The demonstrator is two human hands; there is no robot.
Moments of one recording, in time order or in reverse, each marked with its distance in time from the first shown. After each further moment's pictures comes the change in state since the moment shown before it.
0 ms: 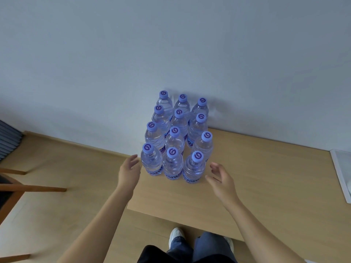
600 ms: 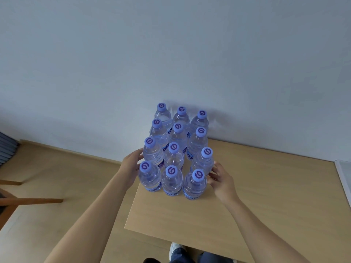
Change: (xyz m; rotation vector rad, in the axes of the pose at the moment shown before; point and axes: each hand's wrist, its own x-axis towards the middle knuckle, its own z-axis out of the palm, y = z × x) left_hand 0.064 0.060 0.019 -0.225 -0.261 -0.238; right_hand 0.051 -0.018 0.000 -0.006 -0.053 -0.086
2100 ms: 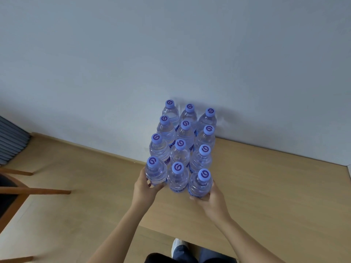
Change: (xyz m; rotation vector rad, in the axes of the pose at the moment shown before) left_hand -0.049 -0.087 0.005 0.396 0.121 0.385; right_hand -0.042 0.022 0.037 -0.166 -0.068 -0.020
